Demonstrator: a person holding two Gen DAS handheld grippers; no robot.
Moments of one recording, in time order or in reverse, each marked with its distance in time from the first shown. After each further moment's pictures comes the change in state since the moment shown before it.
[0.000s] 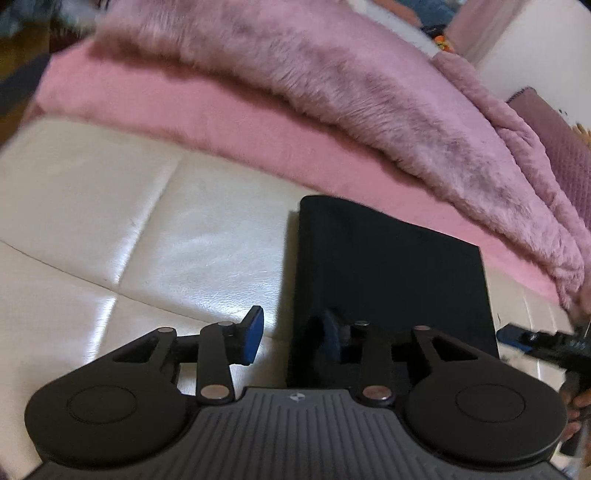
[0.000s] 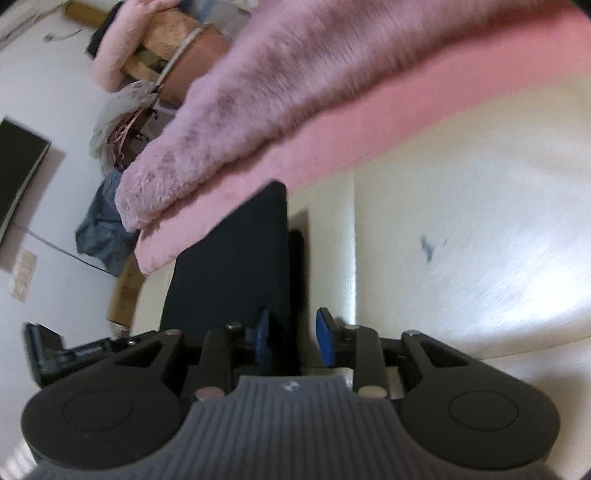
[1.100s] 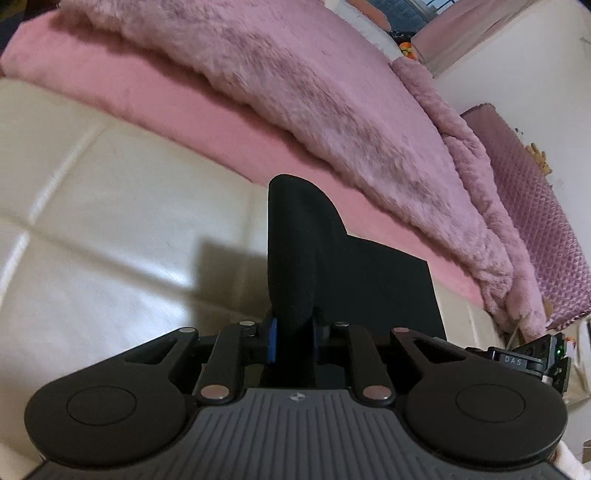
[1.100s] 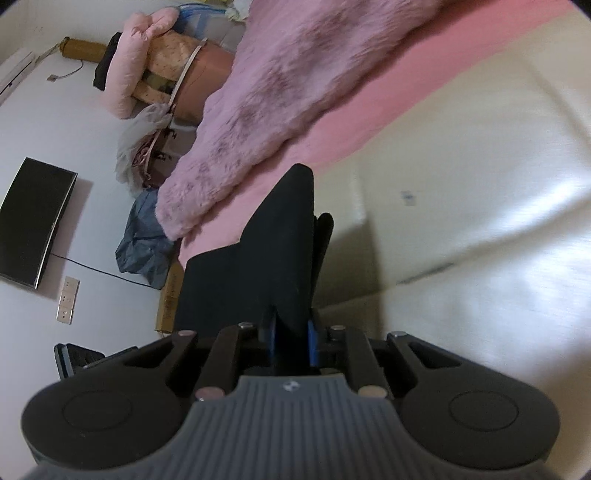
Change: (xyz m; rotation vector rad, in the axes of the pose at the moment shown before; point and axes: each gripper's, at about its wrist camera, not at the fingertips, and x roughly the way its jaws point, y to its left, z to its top) left arm -0.016 -0.041 -0.009 -0.111 0.052 -0.209; right arm -0.065 -0.006 -0.029 0.181 0.025 0.138
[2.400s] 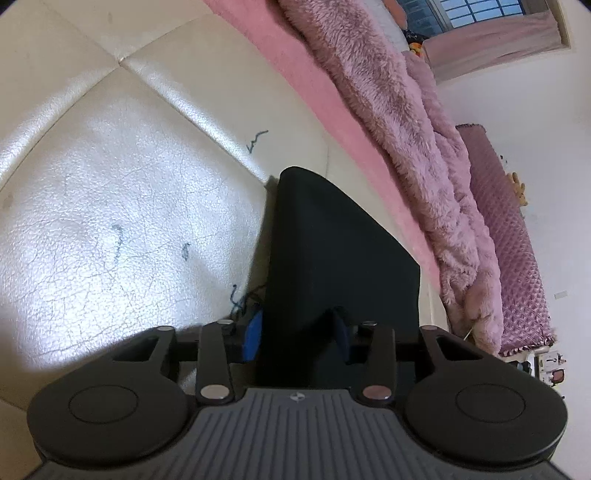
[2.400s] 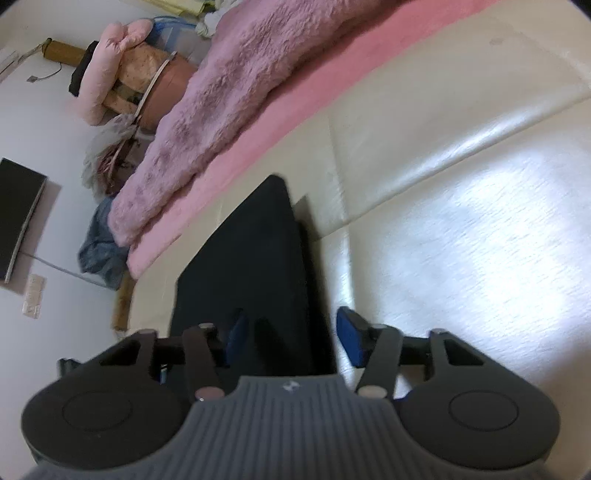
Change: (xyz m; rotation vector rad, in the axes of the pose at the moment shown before) left arm 0.105 -0.049 -0.131 -0.249 0.054 -0.195; right arm -0.127 -0.132 0.004 -0.019 -0.014 -0.100
